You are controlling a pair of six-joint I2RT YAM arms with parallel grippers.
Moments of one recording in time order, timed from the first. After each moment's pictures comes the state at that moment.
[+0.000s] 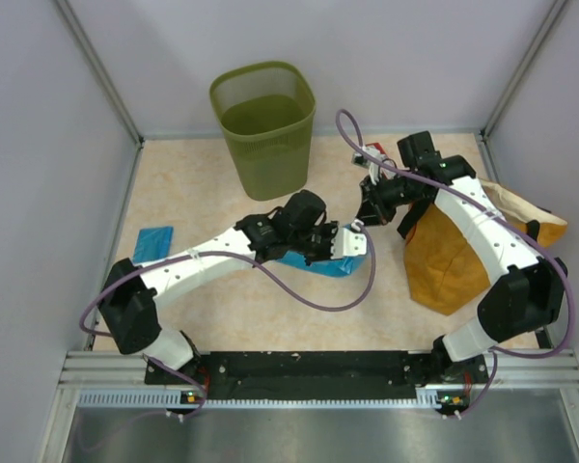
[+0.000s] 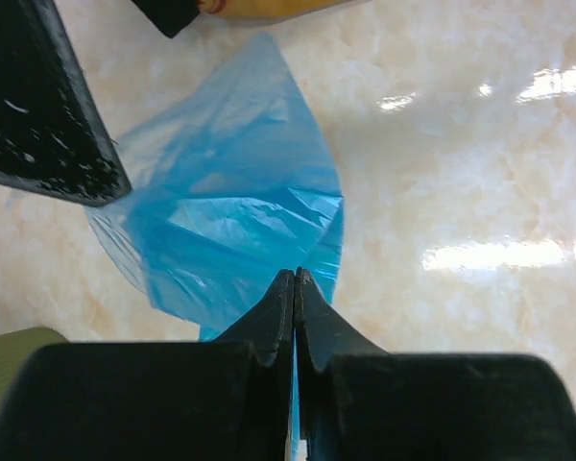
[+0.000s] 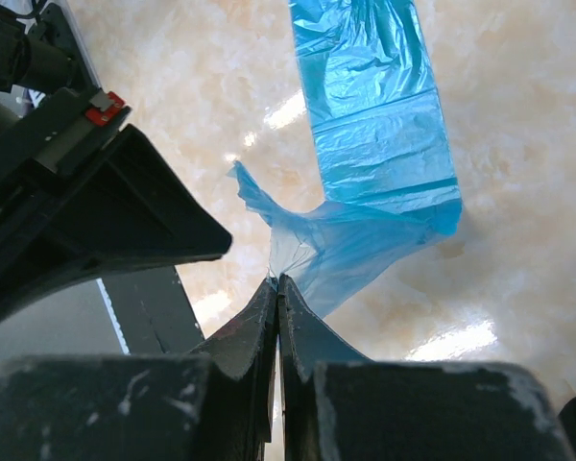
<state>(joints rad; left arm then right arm) -0.93 1.55 1.28 -0.43 0.34 0.68 0.32 1.52 1.46 -1.00 -0.79 -0.37</state>
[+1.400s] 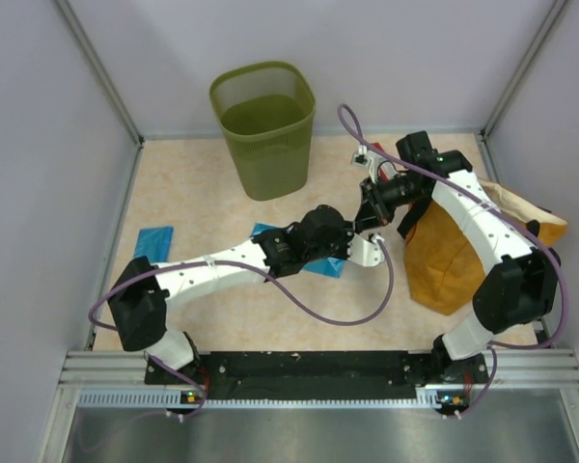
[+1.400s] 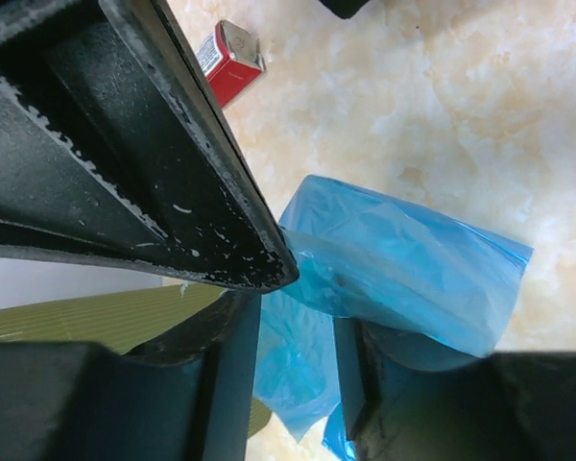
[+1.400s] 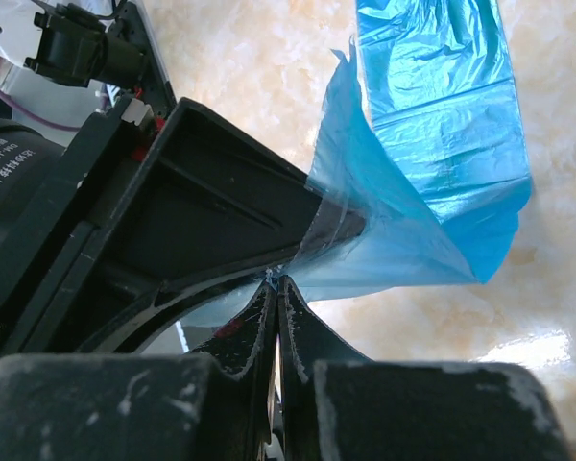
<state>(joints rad) -1.05 1.57 1.22 -0.19 -0.10 0.86 0.30 1.57 1.49 -1.10 -0.92 -0.38</state>
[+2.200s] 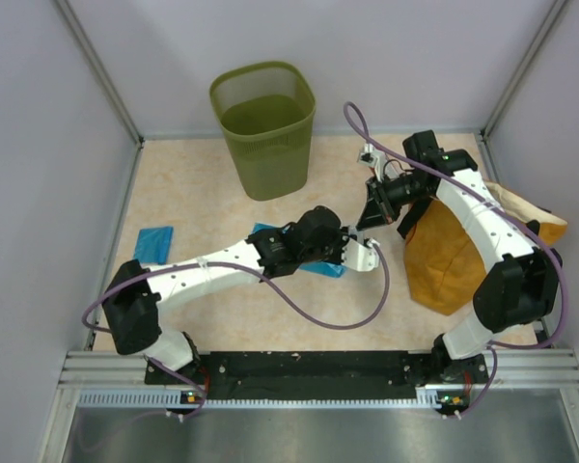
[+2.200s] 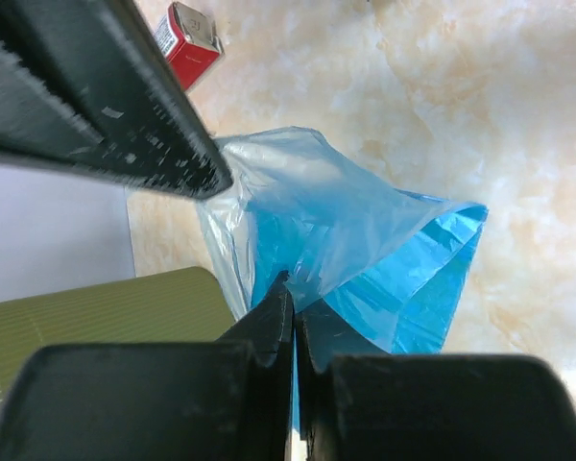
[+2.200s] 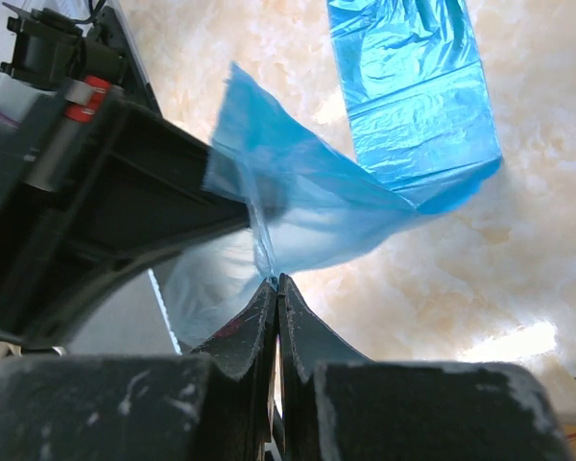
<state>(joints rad) -1.05 1.56 1.23 -0.28 -0.07 0.86 0.26 1.58 1.49 -1.12 -0.91 -0.39</state>
